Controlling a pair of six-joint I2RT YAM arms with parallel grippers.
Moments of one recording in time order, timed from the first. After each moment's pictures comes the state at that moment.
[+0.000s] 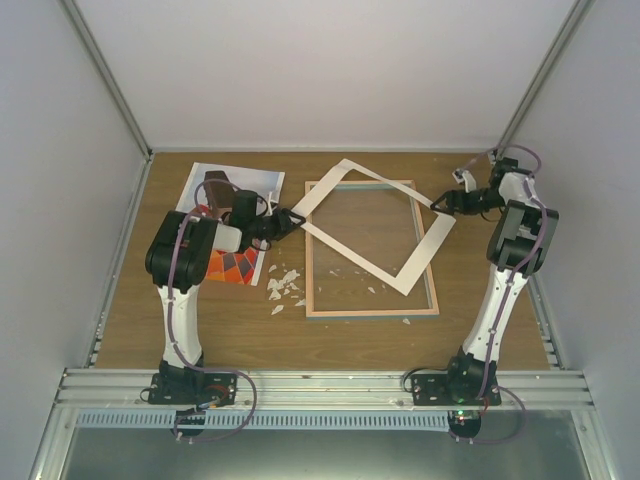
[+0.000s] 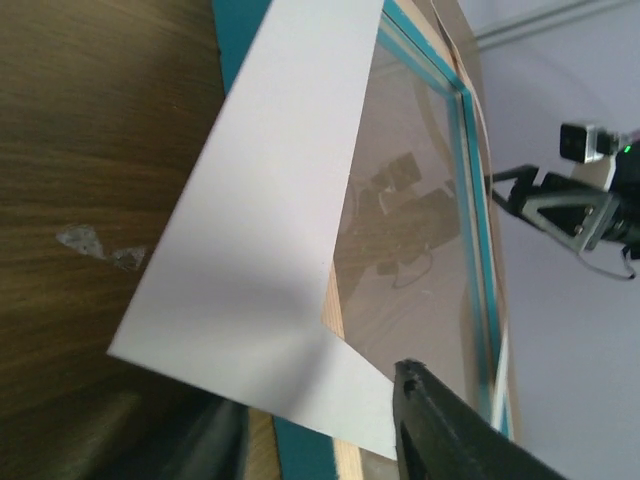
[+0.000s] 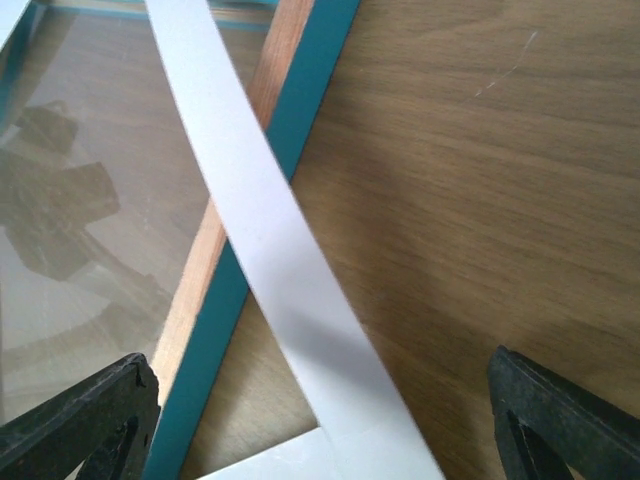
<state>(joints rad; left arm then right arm) -0.24 2.11 1.06 0.45 0.74 -0.75 -0.33 2.44 2.00 -1.01 -0.80 -0.58</state>
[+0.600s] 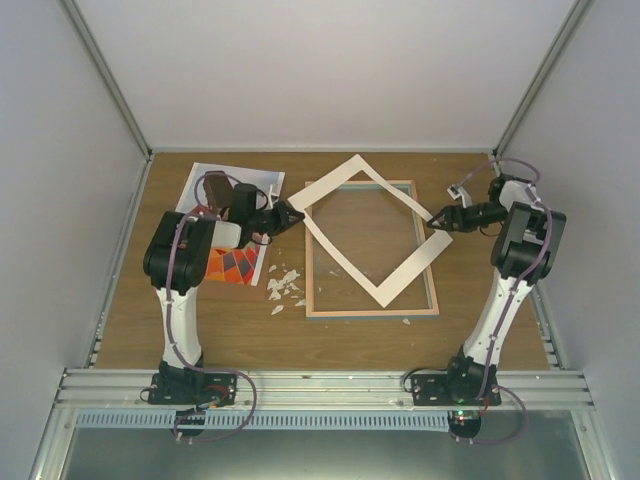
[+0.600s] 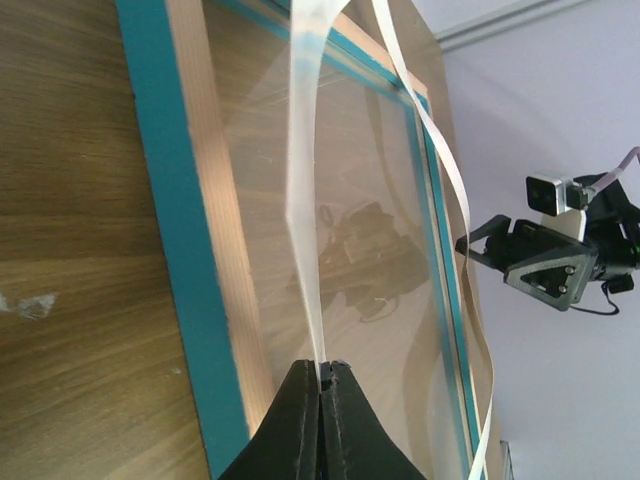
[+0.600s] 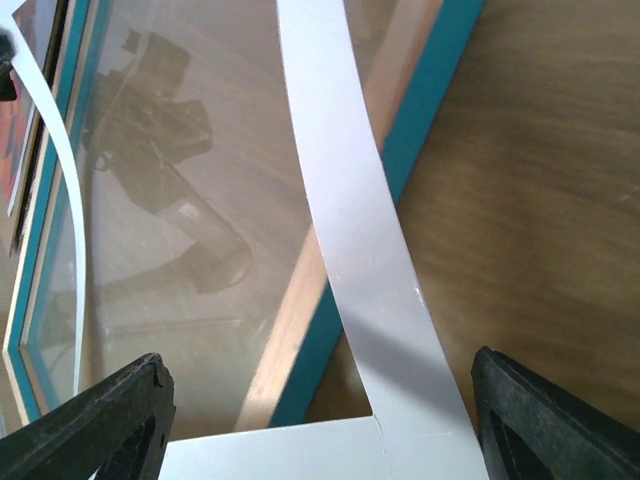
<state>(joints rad) -0.24 2.10 1.10 0.45 0.77 -0.77 -0.33 2.29 1.75 -1.12 -0.86 -0.69</state>
